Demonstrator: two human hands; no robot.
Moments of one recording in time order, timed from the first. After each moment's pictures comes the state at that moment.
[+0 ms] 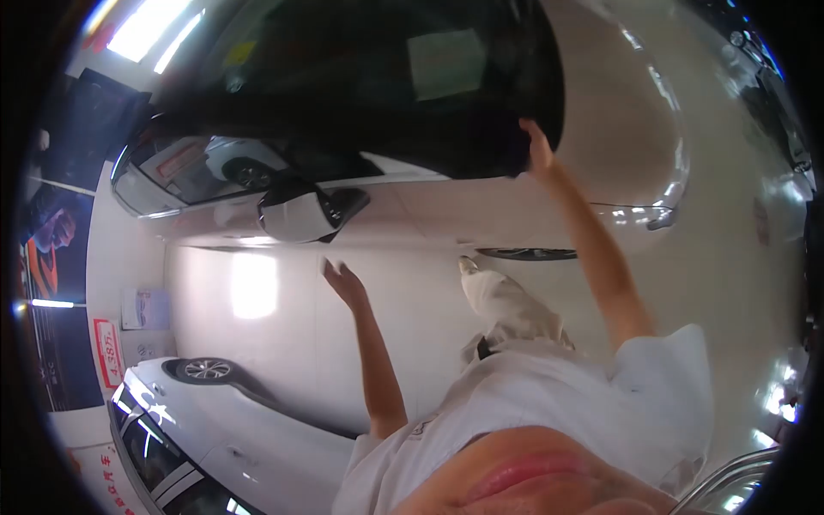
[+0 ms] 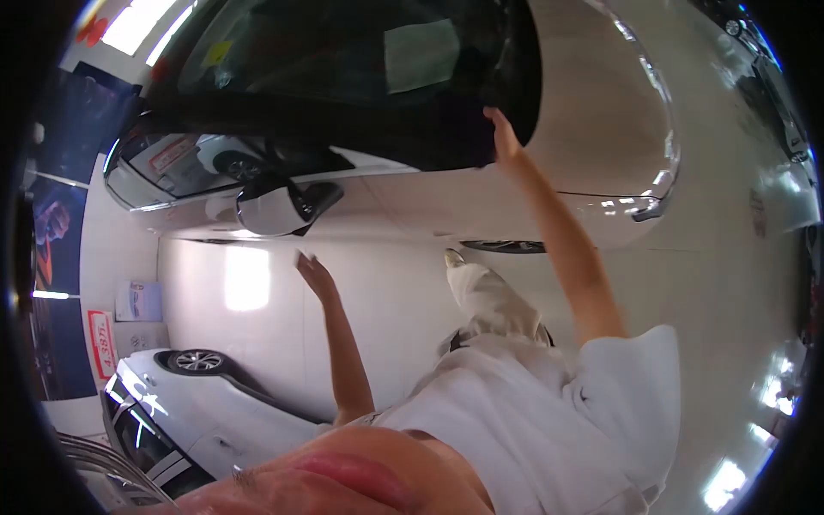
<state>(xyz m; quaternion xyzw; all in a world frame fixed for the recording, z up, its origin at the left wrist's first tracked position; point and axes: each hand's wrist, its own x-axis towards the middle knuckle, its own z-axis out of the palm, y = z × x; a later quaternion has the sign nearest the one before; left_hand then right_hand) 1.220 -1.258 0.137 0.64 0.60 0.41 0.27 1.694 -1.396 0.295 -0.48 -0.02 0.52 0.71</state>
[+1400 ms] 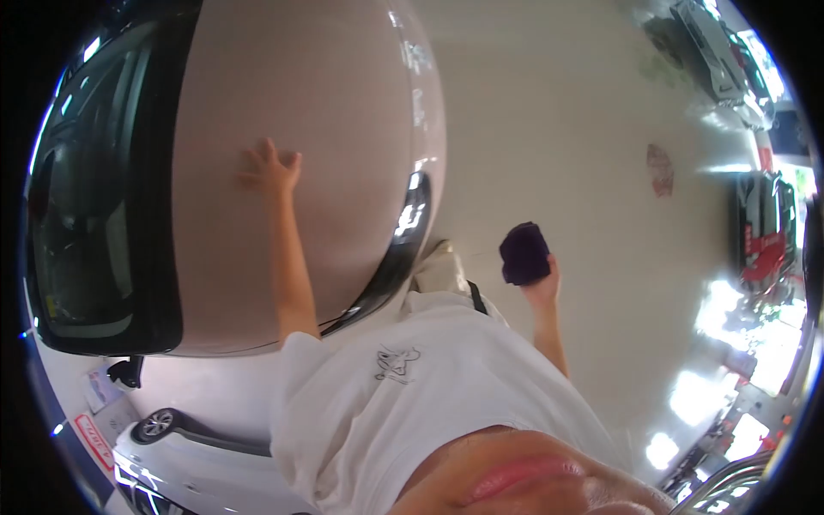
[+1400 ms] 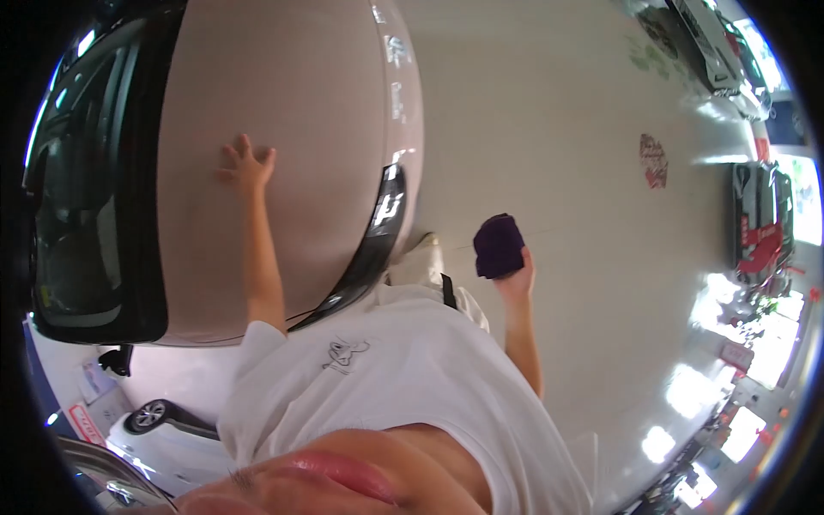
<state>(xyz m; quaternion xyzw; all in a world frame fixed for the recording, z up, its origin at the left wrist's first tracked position) 2.194 -1.504 0.151 0.85 0.53 0.00 -0.02 2.287 -2.128 0.133 -0.21 0.15 0.35 0.90</state>
